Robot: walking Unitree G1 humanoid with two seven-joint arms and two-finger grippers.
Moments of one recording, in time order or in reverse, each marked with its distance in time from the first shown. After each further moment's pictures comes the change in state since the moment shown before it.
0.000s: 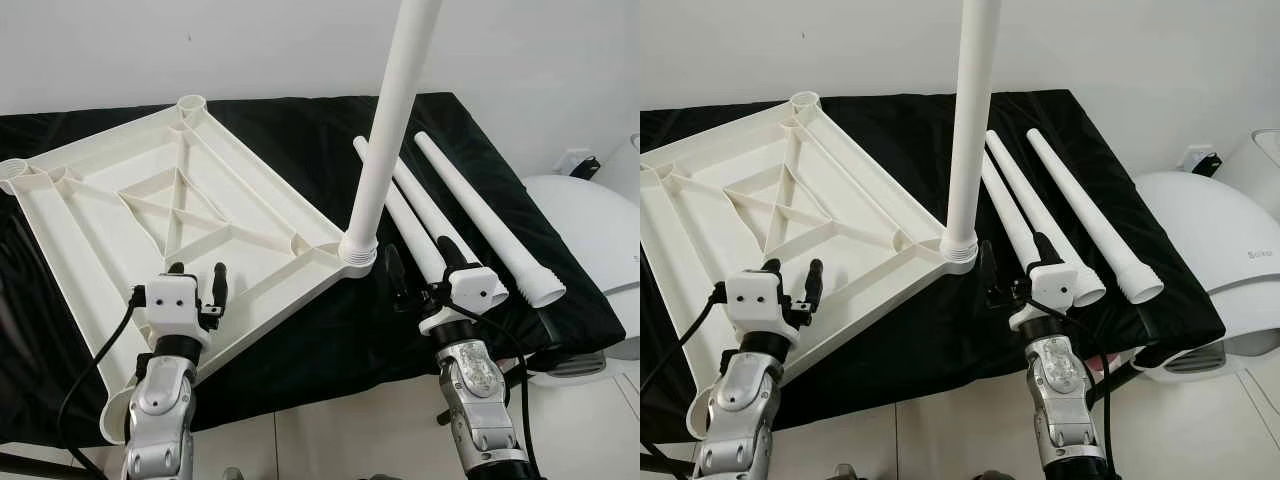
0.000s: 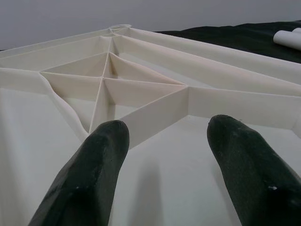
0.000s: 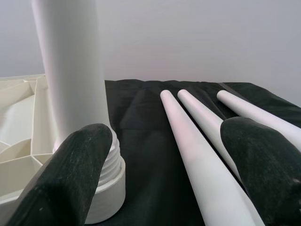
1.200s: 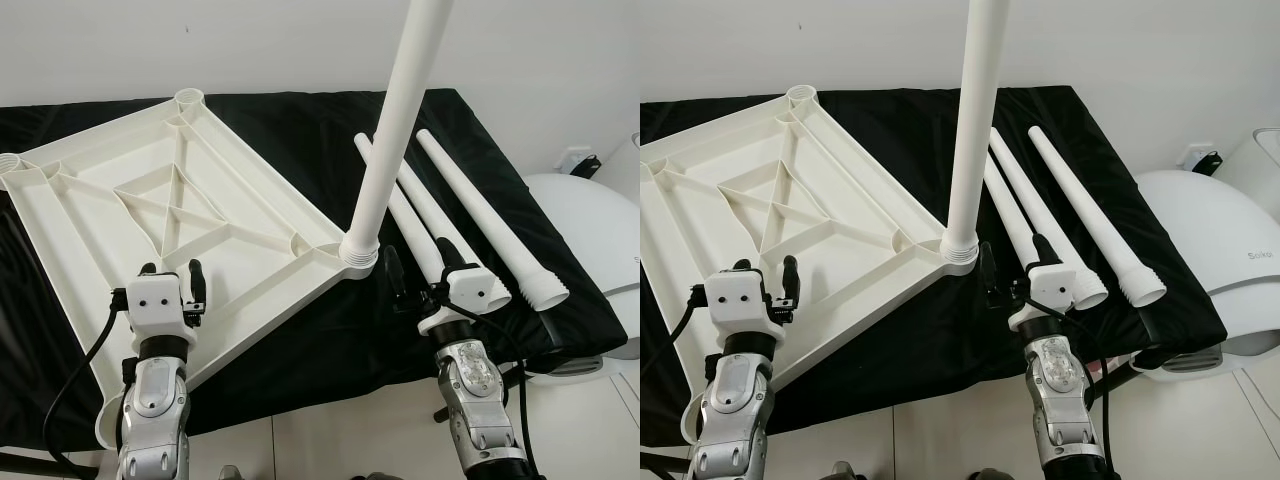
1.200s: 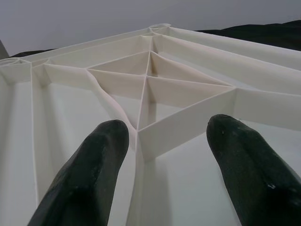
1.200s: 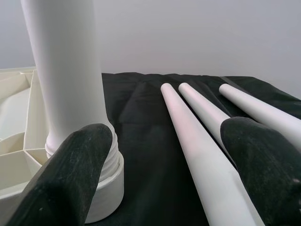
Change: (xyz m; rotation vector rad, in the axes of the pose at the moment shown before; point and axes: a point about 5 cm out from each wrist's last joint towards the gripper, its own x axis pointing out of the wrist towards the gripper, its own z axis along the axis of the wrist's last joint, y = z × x) left arm -0.004 0.003 0.005 0.032 -0.018 0.121; right arm 0.002 0.001 -0.004 0.004 0.012 0.009
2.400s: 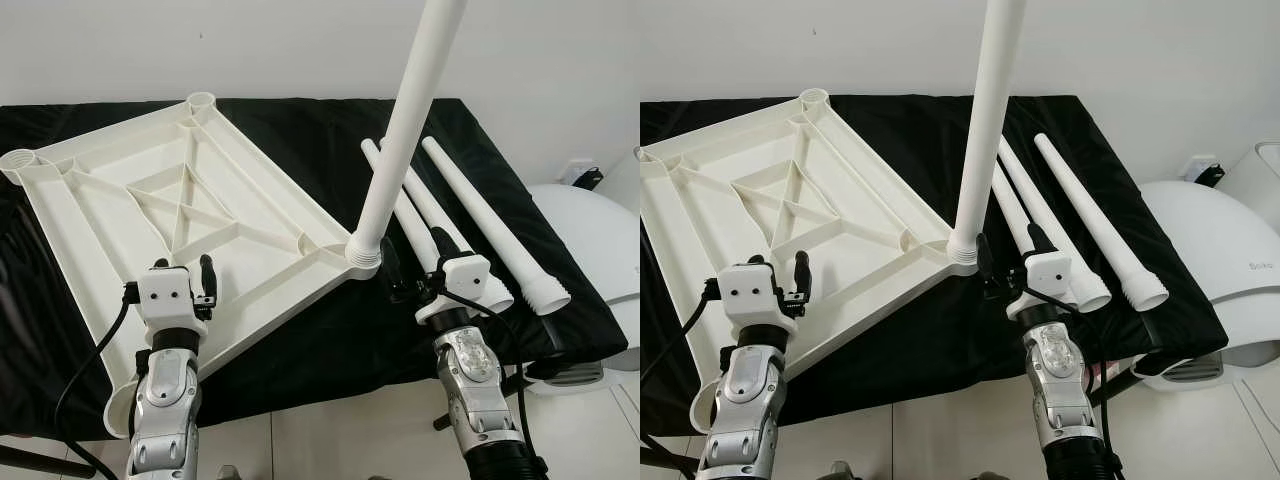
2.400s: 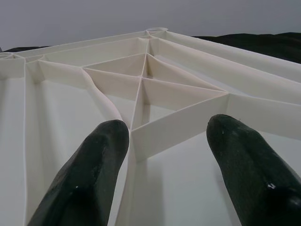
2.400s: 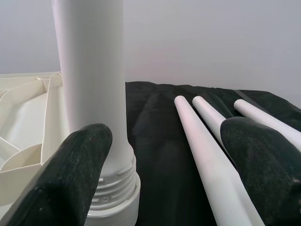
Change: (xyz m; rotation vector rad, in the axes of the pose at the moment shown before) left arm 0.008 -0.011 -0.002 -0.052 0.000 -0.037; right arm 0.012 0.000 0.000 -0.005 -0.014 0.040
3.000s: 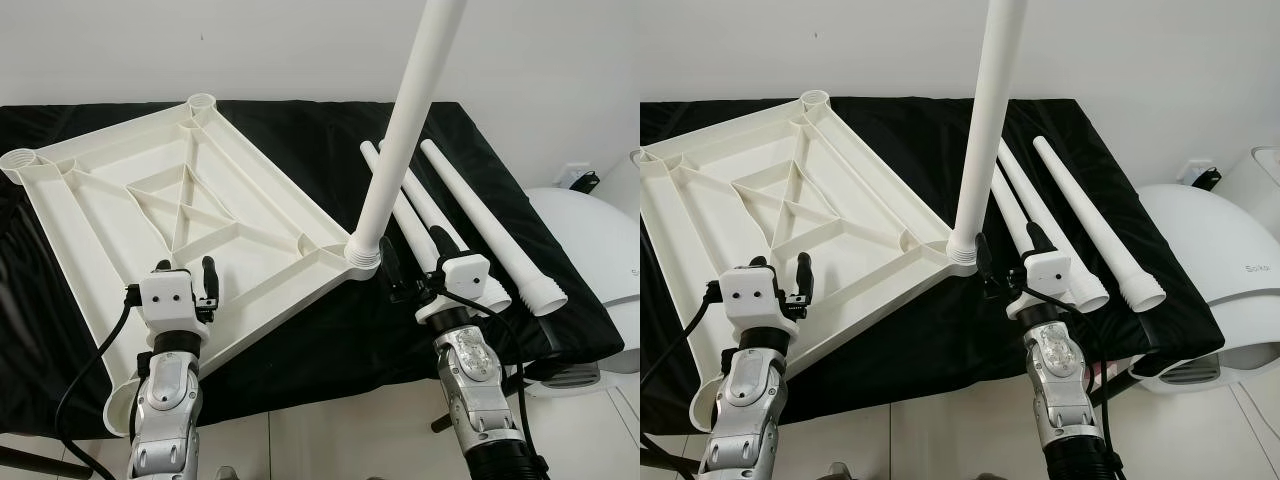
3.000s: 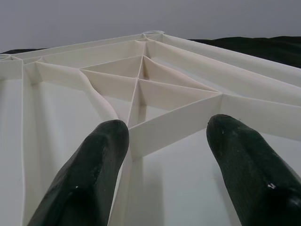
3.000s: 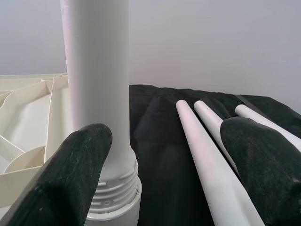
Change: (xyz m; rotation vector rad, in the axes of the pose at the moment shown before) left arm -0.003 -0.001 -0.001 0.001 -0.008 -0.012; right arm 0.001 0.000 0.001 -0.005 -0.006 0.008
